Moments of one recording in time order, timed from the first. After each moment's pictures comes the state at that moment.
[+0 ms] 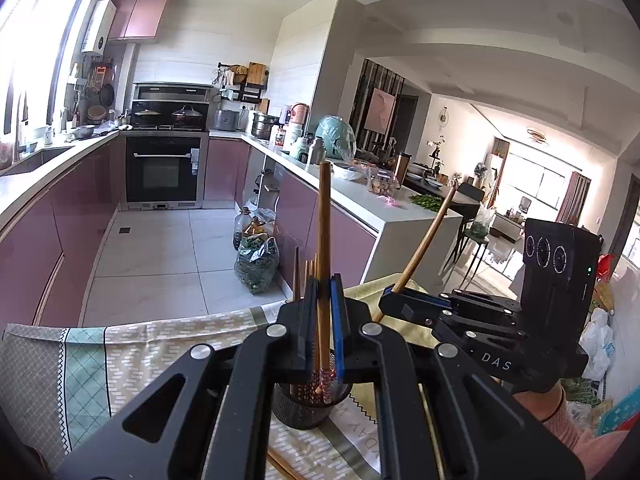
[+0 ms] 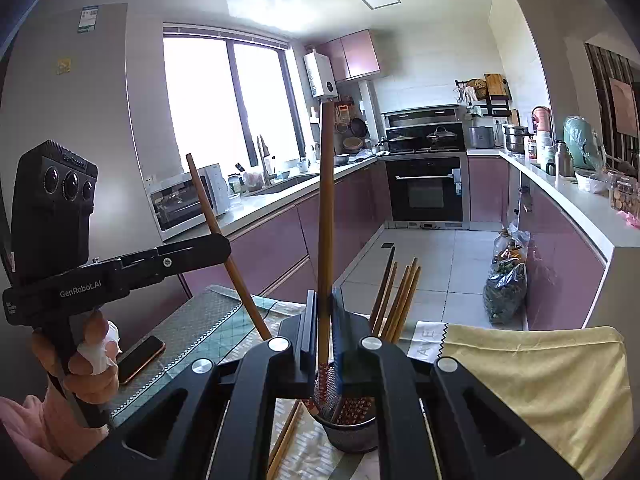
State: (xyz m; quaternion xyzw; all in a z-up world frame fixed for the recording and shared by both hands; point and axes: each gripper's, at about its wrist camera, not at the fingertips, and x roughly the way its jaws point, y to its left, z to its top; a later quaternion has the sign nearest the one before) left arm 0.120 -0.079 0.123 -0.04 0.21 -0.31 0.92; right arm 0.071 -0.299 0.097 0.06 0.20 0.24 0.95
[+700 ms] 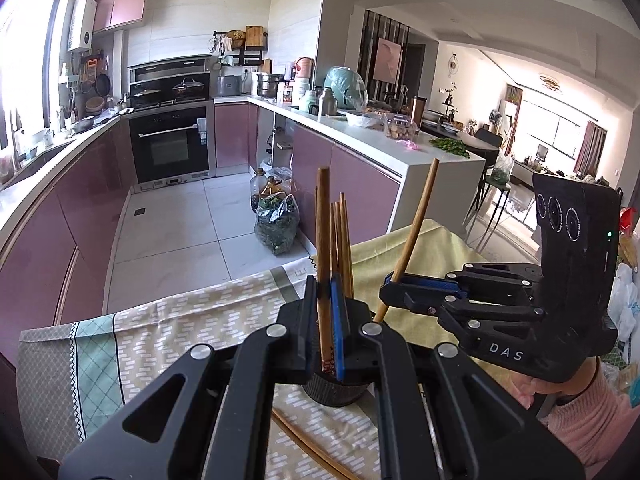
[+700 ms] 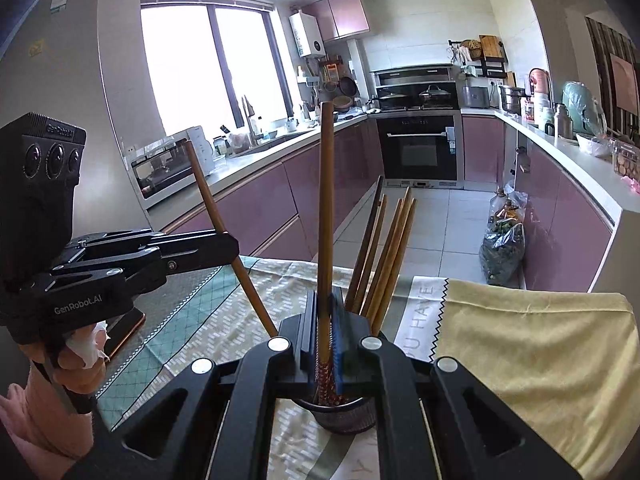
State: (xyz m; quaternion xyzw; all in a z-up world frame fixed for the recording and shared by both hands) left arm 0.135 -0.111 0.090 0.04 0.28 -0.29 0.91; right arm 0.101 -0.286 0.059 0.05 0.28 0.23 0.93
